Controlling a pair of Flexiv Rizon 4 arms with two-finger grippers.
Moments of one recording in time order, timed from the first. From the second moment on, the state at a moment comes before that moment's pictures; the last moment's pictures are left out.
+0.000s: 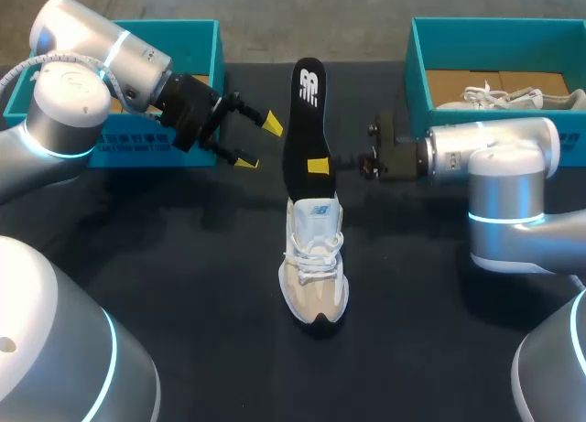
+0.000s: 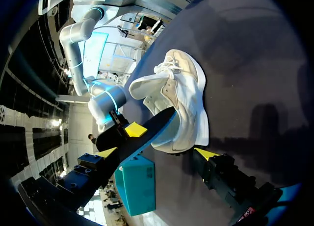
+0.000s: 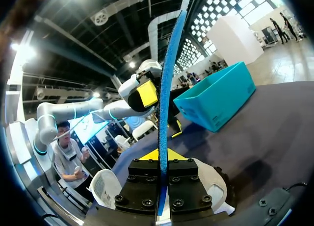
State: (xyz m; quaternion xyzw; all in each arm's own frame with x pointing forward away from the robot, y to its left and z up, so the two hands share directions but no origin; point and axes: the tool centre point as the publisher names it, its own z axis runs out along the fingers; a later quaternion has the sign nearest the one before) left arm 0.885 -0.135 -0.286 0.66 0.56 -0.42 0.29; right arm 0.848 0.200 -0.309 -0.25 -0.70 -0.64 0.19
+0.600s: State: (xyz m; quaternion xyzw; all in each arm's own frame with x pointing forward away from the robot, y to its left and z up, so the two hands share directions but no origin) left arm 0.885 -0.135 -0.286 0.66 0.56 -0.42 0.29; right arm 0.833 0.195 -0.324 -0.26 -0.70 -0.63 0.19
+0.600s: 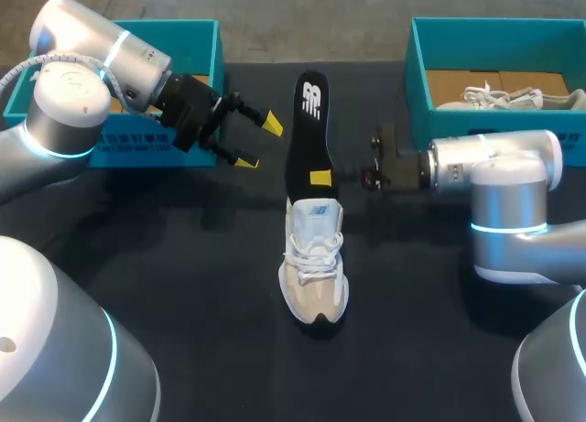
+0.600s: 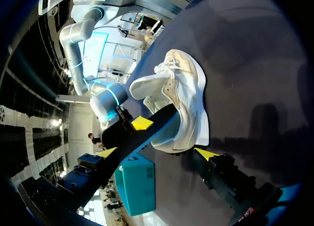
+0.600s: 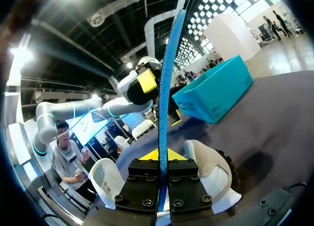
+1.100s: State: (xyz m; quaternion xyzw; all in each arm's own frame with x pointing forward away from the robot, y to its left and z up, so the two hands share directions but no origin) left arm 0.885 -0.135 -0.286 0.66 0.56 -0.42 0.29; right arm 0.823 0.194 -0.333 -0.27 -0.71 -0.62 0.19
